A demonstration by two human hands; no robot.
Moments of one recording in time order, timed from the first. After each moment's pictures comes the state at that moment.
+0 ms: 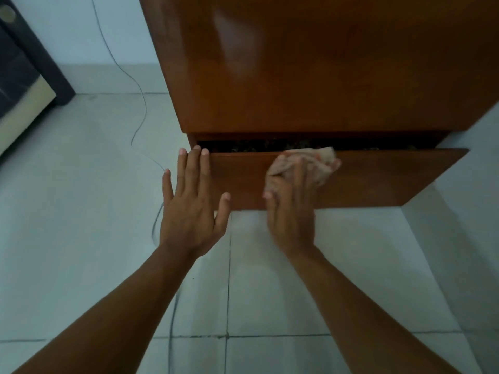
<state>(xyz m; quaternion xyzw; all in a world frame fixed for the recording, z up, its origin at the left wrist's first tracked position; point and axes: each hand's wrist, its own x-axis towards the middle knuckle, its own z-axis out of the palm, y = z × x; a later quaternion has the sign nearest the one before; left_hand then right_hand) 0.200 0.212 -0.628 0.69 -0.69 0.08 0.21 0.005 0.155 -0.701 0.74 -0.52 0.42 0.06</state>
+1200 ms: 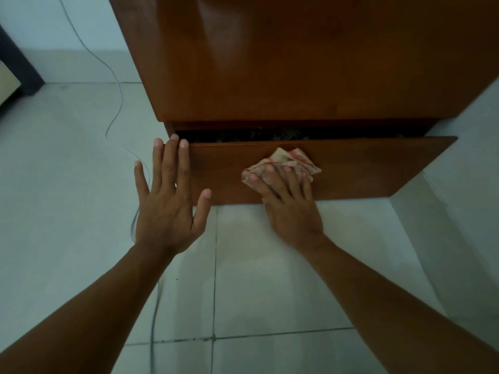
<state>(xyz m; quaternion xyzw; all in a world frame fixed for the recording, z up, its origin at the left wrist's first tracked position) 0.208 0.202 -0.643 0.66 -0.70 0.12 0.23 -0.039 0.143 -0.723 0.82 -0.45 0.27 0.21</state>
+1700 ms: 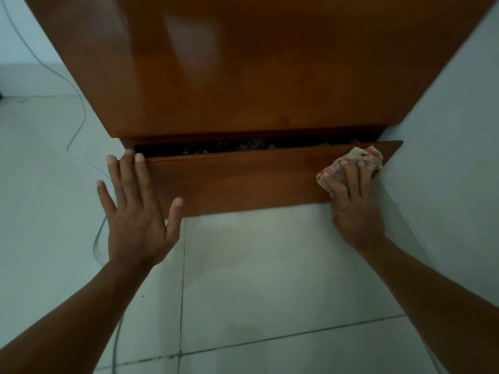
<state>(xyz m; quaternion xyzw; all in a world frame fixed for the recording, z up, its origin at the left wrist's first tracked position) 0.183 0.199 -0.644 0.70 -0.66 0.11 0.26 -0.229 0.130 -0.710 0.76 -0.55 0.23 0.24</state>
